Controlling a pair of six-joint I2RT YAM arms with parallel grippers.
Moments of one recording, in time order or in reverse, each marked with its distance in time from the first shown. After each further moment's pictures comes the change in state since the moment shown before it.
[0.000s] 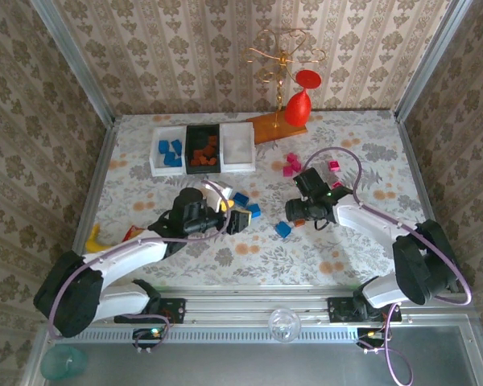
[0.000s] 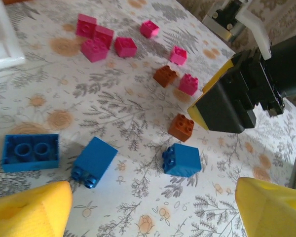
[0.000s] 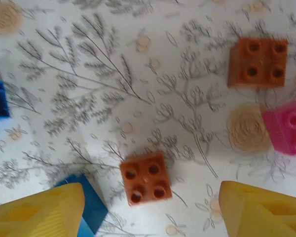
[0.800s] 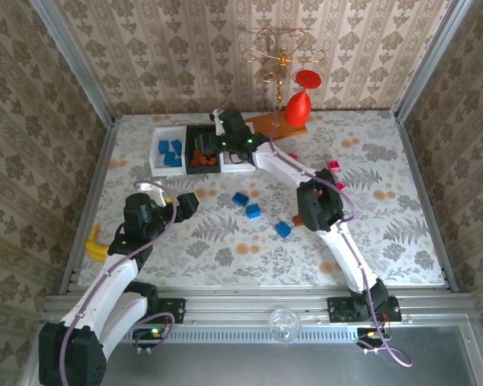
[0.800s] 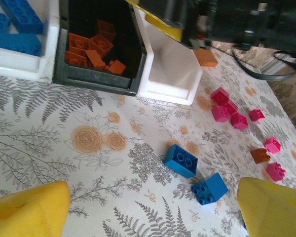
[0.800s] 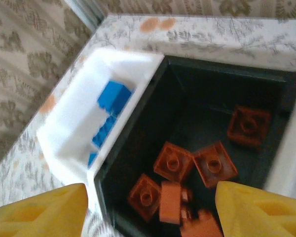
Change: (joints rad) left arm 0.464 -0.403 -0.130 -0.242 -0.058 -0.191; right arm 0.119 1.005 1.326 0.249 -0.298 -0.011
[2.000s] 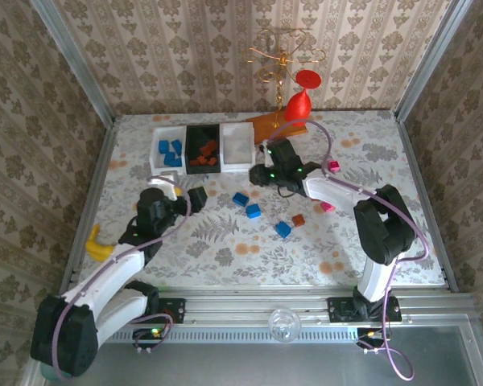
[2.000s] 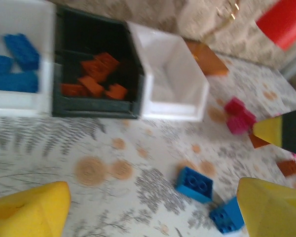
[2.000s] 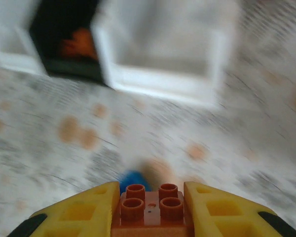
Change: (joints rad) left arm -0.100 0.114 0.035 0.139 -0.211 0.064; right arm -0.053 -0.632 -0.919 0.148 0.033 0.051
